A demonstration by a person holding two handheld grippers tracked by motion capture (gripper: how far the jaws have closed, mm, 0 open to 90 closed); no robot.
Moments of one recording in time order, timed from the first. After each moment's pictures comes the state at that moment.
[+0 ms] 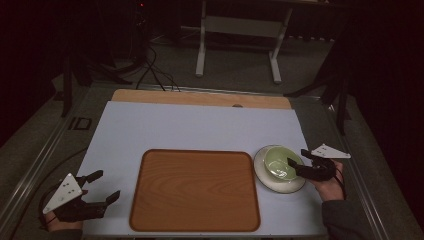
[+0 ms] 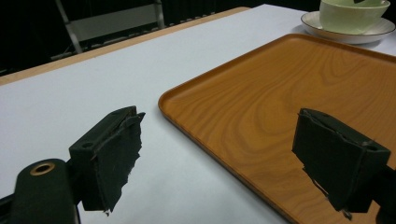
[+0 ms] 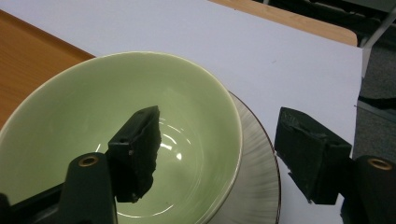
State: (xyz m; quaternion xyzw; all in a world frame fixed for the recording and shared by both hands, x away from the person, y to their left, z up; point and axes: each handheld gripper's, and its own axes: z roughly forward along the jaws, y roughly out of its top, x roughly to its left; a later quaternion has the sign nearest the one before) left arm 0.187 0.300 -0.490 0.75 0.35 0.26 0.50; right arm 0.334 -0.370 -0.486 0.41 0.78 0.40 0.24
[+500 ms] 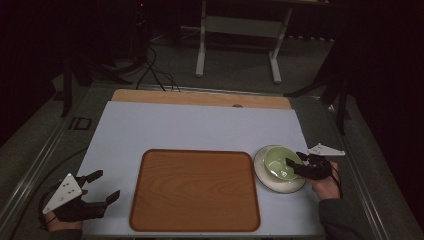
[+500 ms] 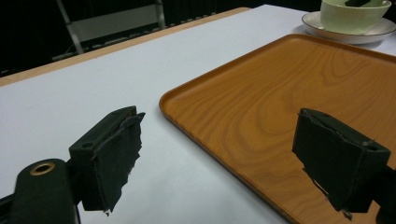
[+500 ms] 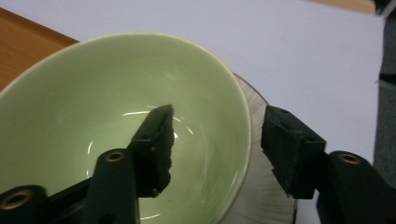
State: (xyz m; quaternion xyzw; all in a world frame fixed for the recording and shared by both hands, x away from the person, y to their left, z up) left arm 0.186 0.300 -0.490 0.75 0.35 0.26 0.50; right arm 0.344 -0.366 -0.497 0.44 0.78 0.38 0.21
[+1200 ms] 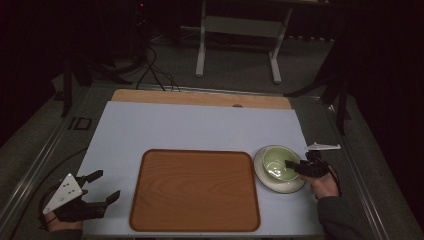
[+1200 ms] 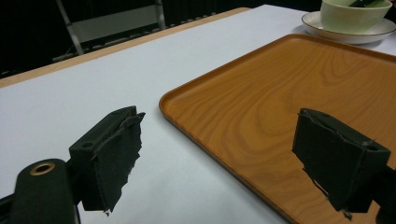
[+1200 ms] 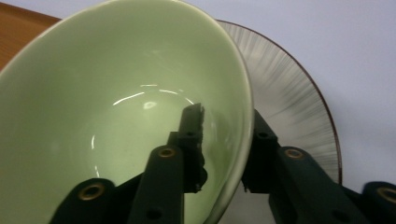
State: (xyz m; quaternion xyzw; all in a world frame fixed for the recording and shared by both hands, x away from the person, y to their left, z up) left arm 0.186 0.300 -0.489 0.75 0.34 0.26 0.50; right arm 0.355 -0.365 -0.502 0.50 0.78 0.35 0.11
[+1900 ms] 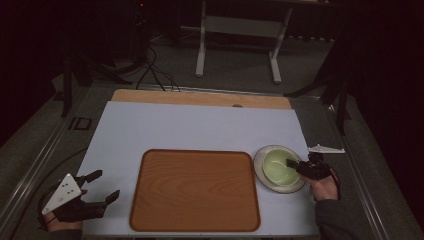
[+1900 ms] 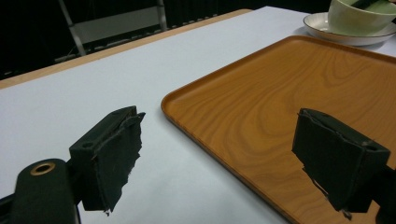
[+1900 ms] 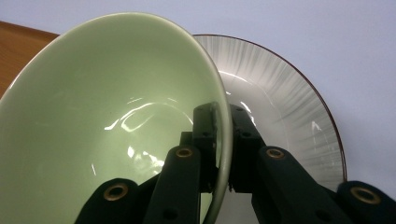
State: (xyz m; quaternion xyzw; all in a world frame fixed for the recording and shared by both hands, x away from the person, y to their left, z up) left arm 0.186 0.301 -0.489 0.75 0.35 0.26 0.50; right arm 0.344 -0.367 -0.500 0.51 0.76 0.39 0.12
